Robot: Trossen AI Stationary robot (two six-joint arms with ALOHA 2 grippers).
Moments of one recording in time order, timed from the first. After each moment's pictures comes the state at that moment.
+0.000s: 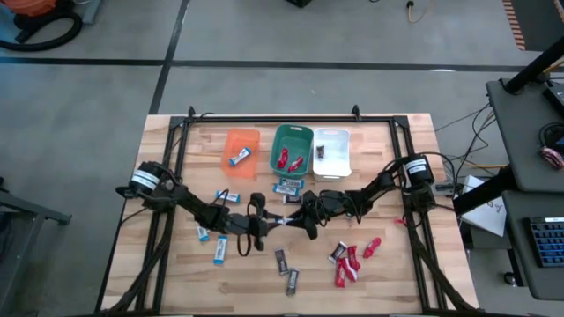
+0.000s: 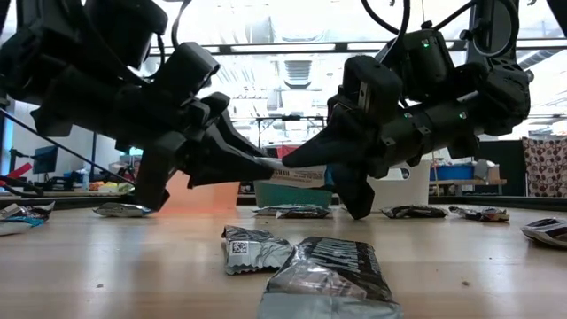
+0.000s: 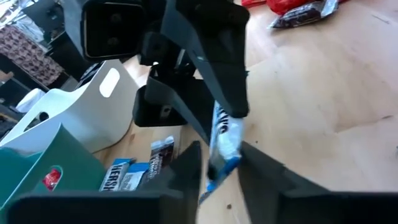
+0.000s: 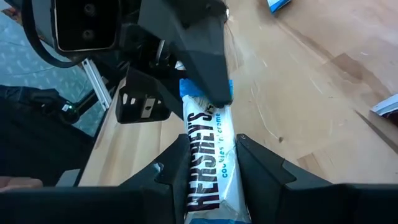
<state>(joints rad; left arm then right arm) -0.35 1.89 0.58 0.96 -0.51 0.35 0.12 2.01 0.63 1.12 -0.11 0.69</state>
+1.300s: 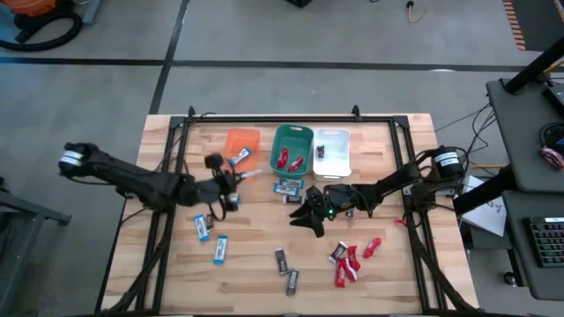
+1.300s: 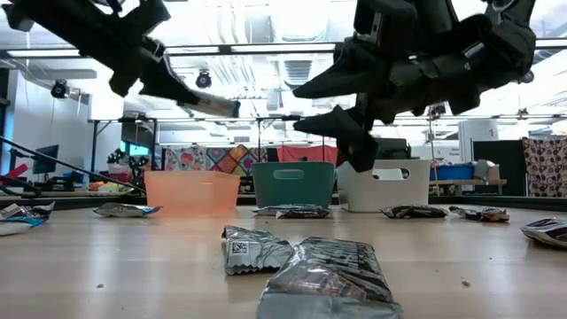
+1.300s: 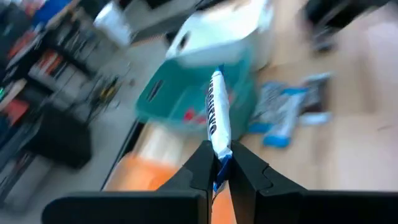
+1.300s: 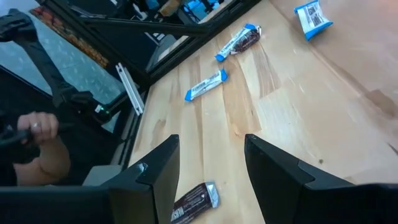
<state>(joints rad) -0.21 1.03 0.56 -0.13 -0.75 0.11 0.12 1.75 0.63 0.88 -0.16 0.68</state>
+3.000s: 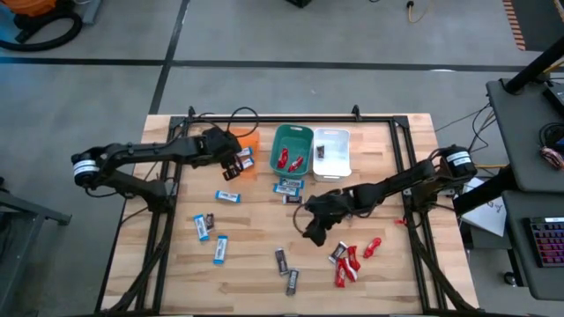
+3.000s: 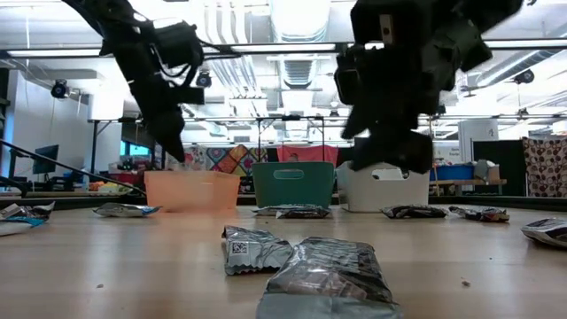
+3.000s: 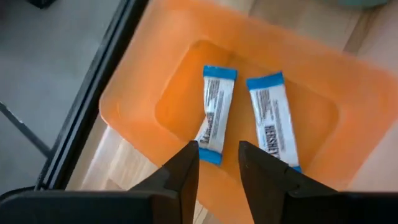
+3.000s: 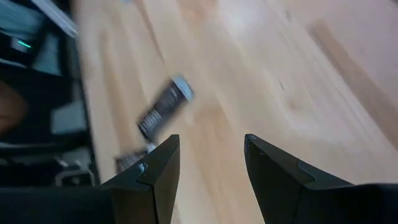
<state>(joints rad) 0.38 1.27 0.78 -0.54 -0.36 0.09 0.19 1.65 0.84 0.03 -0.21 0.87</state>
